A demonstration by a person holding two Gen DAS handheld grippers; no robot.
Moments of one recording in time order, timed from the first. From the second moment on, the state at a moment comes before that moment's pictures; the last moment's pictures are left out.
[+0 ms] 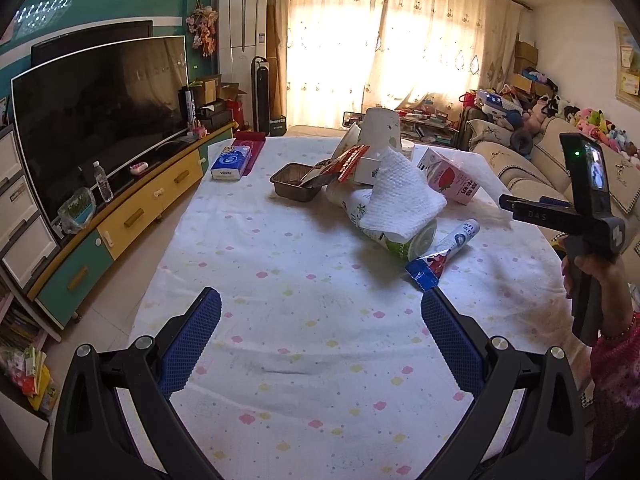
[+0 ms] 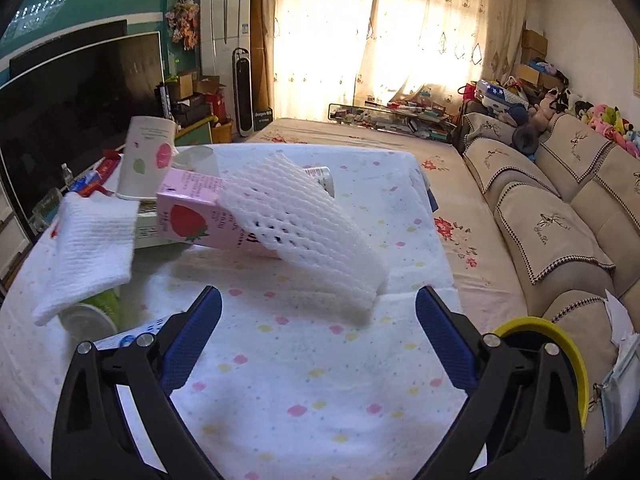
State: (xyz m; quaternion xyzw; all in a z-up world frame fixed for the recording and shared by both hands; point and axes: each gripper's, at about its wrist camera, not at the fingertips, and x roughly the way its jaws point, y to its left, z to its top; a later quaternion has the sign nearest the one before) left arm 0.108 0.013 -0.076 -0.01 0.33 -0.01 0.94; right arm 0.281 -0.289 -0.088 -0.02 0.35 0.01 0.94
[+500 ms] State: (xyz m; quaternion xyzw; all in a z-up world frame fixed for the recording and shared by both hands) left arm 0.144 0.009 -0.096 -0.02 0.36 -0.02 0.93; right arm 0.334 -0.295 -0.108 -0.05 0.39 0.01 0.92
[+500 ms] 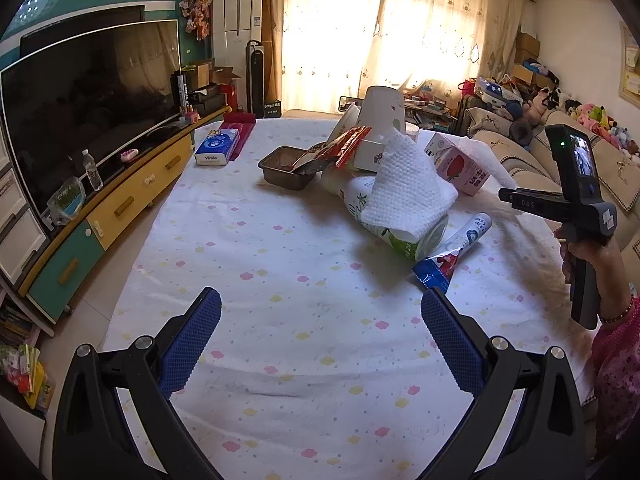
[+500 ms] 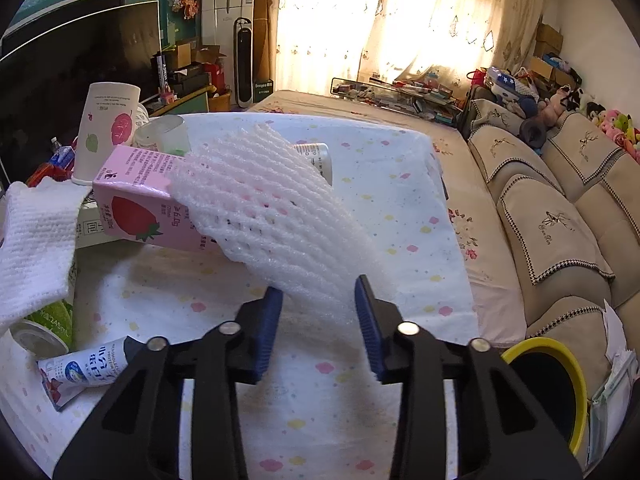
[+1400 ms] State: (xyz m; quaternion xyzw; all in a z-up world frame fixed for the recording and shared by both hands) left arm 0.142 -0.041 -0.100 0.01 0.36 -0.07 0.93; right arm 0.193 -0.487 -0.127 0.14 0.39 -0.11 0.90
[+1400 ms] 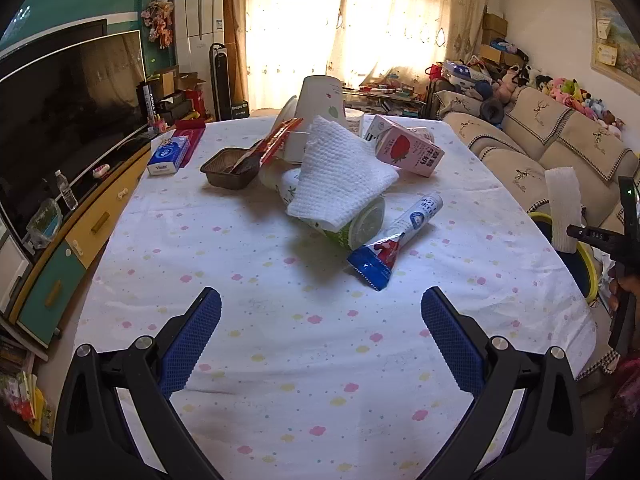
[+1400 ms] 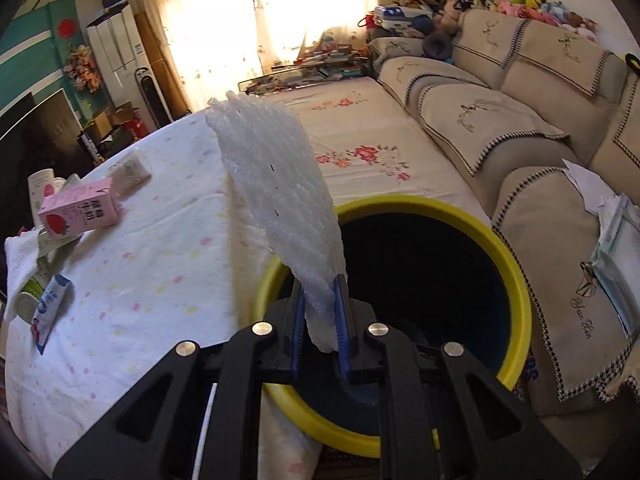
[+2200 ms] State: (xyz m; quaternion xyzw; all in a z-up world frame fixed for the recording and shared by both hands) left arm 0.232 -0.064 -0.084 0.04 0.37 -0.10 0.92; right arm 0.179 -0.495 -0.143 0.15 0.39 -0.12 0.90
